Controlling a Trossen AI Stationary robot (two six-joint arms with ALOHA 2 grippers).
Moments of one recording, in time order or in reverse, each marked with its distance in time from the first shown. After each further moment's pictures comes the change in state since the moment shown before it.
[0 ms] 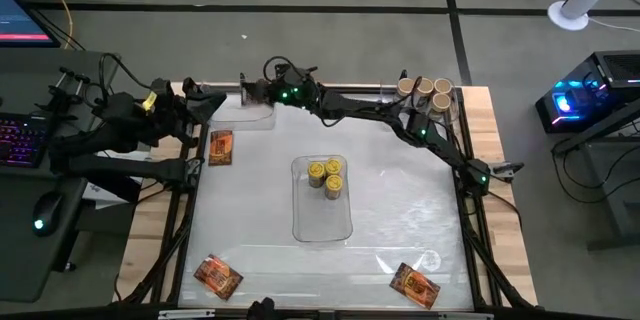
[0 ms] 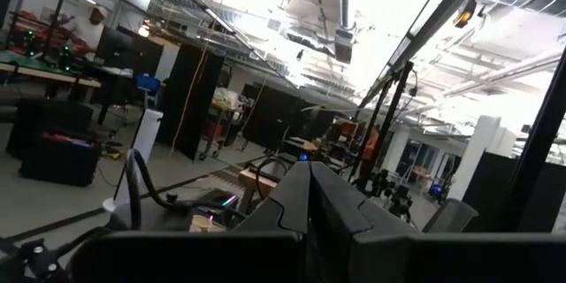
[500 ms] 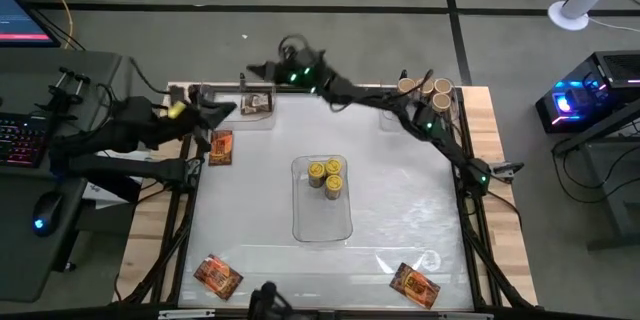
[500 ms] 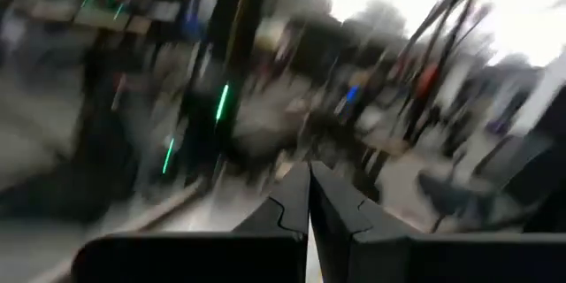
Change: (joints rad) left arm -0.003 0.005 0.000 -0.242 -0.074 0.009; right arm -0.078 -0.054 -0.001 0.057 -0.171 0.037
